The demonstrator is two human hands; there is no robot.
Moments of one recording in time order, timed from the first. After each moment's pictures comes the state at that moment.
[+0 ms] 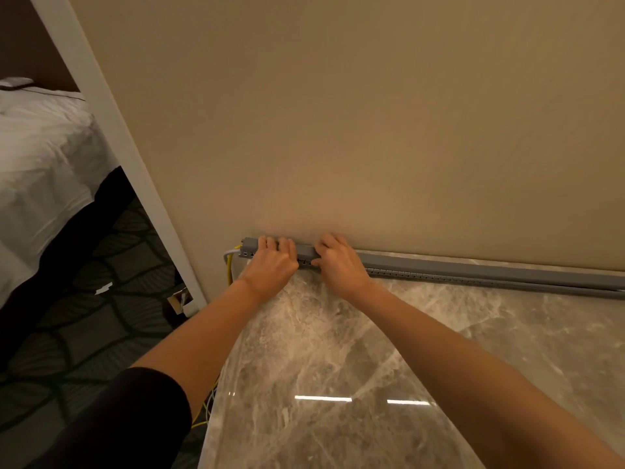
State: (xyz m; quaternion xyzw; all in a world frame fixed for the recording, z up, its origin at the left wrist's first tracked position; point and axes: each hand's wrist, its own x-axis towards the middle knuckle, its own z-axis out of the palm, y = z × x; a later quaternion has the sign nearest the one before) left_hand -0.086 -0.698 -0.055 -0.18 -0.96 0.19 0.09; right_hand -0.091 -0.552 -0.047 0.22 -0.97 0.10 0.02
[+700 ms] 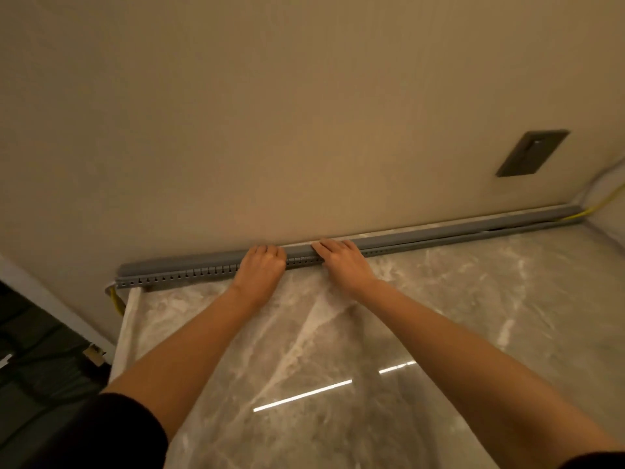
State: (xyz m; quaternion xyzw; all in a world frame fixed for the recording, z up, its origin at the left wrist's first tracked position) left_hand -0.080 -0.551 -0.042 -0.28 -0.95 0.12 0.02; right_hand -0.061 -0.383 -0.049 0.09 -1.00 0.01 -0.02
